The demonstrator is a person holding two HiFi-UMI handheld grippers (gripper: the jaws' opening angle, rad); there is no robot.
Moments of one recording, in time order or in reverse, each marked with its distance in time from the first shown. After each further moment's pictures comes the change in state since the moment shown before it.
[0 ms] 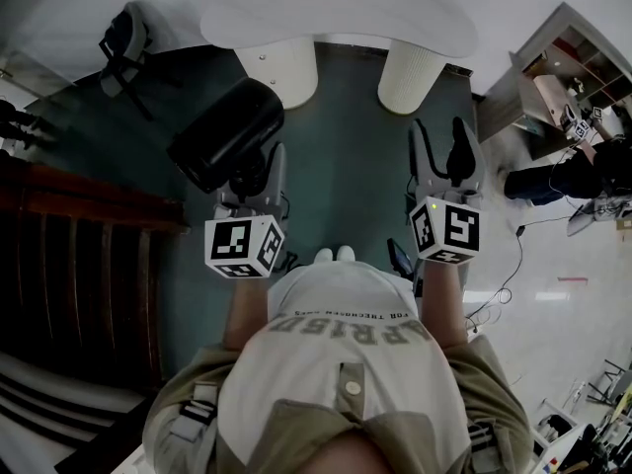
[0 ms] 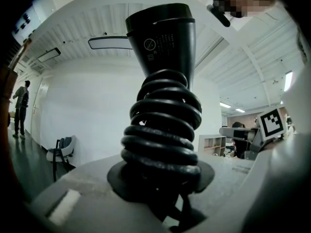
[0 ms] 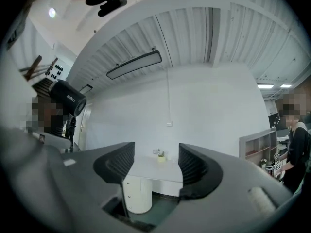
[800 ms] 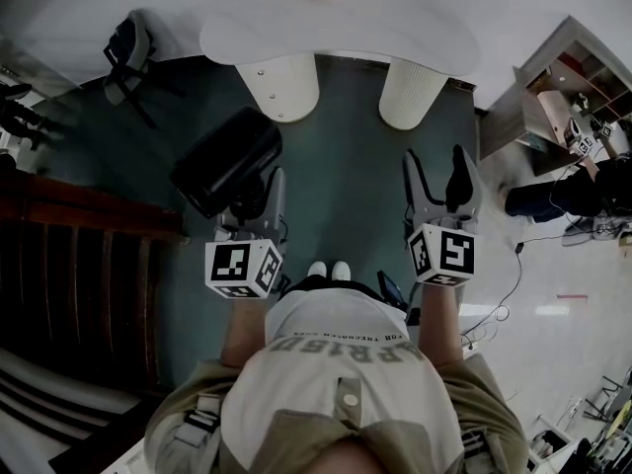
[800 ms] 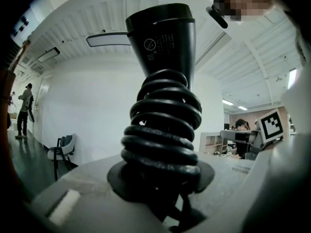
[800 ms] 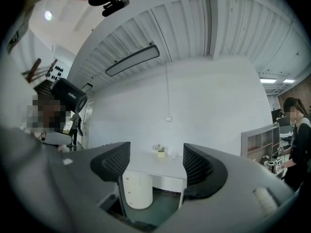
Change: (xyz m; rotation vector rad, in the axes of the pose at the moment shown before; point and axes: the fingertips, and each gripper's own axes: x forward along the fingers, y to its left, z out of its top) left arm 0.030 -0.020 -0.004 -0.001 0.039 0.022; right arm 0.018 -0.038 -0.020 0.023 0.054 0.034
